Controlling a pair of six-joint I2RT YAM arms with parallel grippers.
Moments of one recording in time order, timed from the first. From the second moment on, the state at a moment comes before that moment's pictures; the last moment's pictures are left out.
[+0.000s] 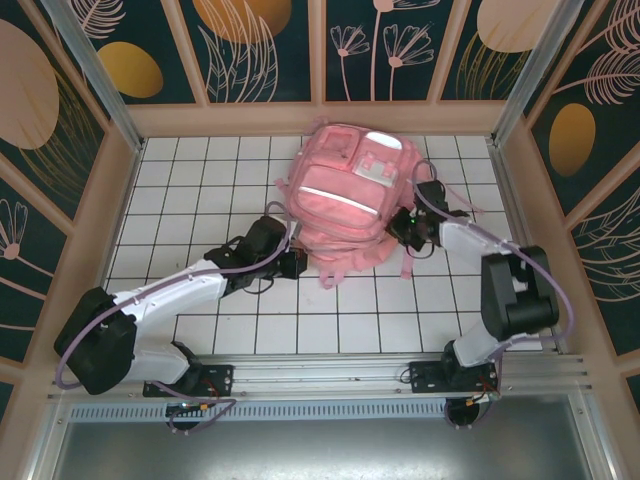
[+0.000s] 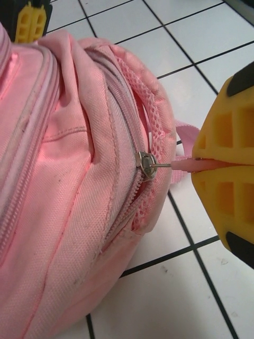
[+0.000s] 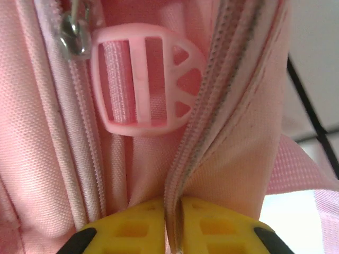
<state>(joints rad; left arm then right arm) -0.74 1.35 0.78 -0.22 0.16 -0.57 0.23 1.61 0.94 -0.32 -0.31 0.80</state>
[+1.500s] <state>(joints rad) -0.85 1.58 1.03 -0.22 0.22 -0.58 0.54 1.33 0.70 -0.03 -0.27 1.38</state>
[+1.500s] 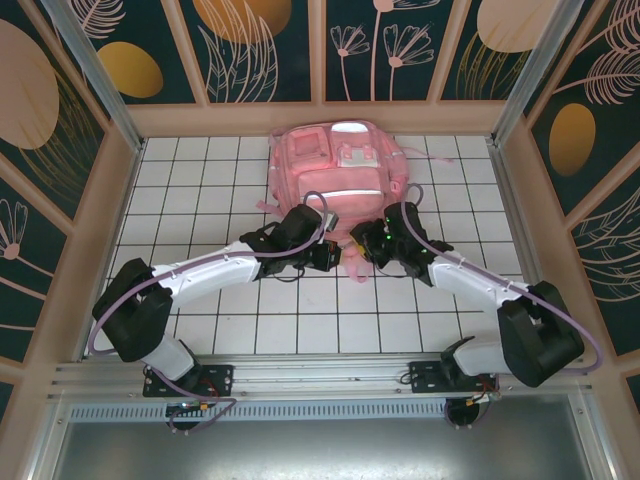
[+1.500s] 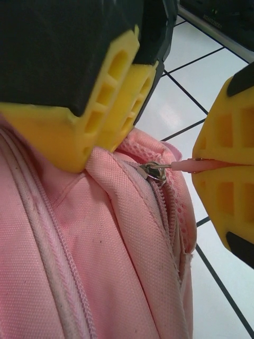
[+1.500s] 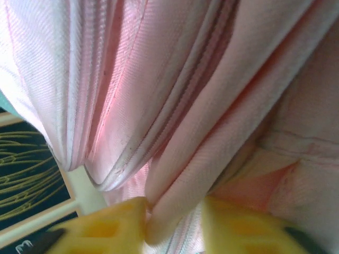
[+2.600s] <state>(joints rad) -0.76 1.49 0.90 -0.19 0.15 -0.54 0.33 1.17 0.66 -0.20 -0.29 1.21</state>
